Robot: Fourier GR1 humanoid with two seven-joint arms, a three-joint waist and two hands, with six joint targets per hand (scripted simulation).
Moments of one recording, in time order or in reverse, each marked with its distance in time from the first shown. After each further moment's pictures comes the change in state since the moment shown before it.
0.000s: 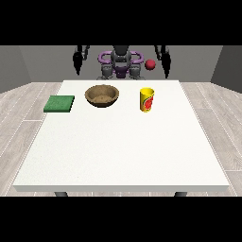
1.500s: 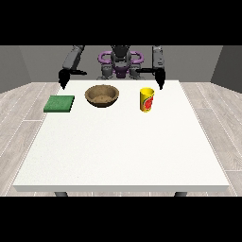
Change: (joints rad) left arm -0.352 -0.047 0.074 0.268 0.030 0.127 -0.458; right arm -0.182 -0.114 -0.225 0.439 -0.157 0.266 -0.527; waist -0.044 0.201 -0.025
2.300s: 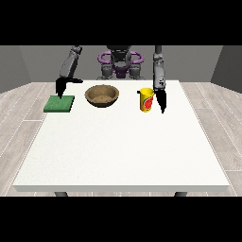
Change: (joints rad) left arm -0.237 0.092 0.177 0.427 0.055 -0.014 -0.305; right arm -0.132 -0.052 -0.011 0.141 0.010 0.079 -0.155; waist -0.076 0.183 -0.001
